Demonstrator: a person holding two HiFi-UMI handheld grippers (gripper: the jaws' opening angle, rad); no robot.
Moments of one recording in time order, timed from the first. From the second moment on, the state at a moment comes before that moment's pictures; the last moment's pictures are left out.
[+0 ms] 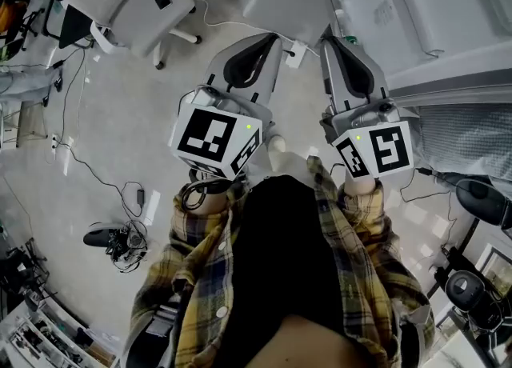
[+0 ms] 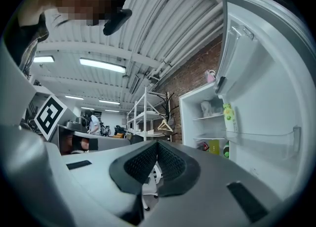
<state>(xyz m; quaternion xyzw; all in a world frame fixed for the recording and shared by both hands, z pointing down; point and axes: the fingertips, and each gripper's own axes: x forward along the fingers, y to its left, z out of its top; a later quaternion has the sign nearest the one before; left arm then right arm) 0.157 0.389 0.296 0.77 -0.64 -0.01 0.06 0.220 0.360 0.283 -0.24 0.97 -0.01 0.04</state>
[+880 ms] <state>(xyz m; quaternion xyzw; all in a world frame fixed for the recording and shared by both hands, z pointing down) -0.021 0.283 0.293 0.79 -0.60 -0.01 0.07 0.058 0.253 0.278 -0.30 0.95 -0.02 0.05</state>
